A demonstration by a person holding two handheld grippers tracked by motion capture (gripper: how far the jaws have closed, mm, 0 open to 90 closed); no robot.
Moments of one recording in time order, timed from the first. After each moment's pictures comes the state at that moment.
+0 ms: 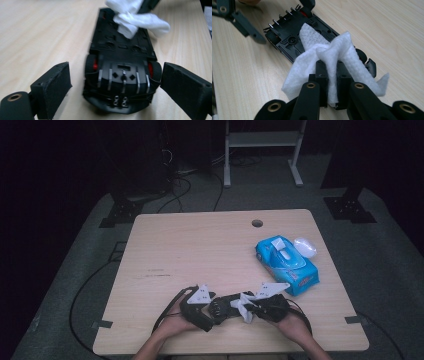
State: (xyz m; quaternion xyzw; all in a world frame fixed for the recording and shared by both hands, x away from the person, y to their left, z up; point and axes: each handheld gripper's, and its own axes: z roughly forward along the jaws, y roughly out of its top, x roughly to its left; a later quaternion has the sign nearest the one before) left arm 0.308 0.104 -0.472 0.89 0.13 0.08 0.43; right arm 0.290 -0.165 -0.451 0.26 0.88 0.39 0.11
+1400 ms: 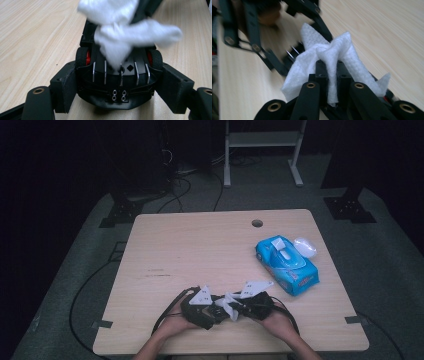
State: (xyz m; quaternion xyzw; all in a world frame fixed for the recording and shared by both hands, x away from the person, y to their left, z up) left arm 0.310 0.103 -0.475 0.90 0.12 0.07 0.42; right arm 0.296 -0.128 -0.447 0.23 0.88 0.41 0.11
